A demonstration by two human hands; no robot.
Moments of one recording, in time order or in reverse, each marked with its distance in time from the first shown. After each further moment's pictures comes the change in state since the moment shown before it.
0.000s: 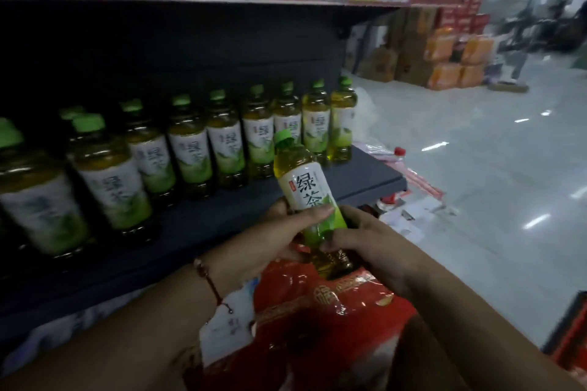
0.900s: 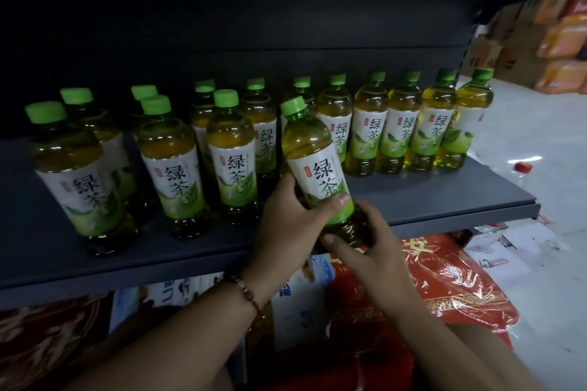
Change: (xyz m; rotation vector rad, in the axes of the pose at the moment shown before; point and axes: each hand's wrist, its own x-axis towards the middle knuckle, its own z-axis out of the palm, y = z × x) left_hand -0.024 -0.034 -0.113 0.104 0.635 0.318; right_hand 0.071 0.043 0.129 -0.211 0.110 -0.432
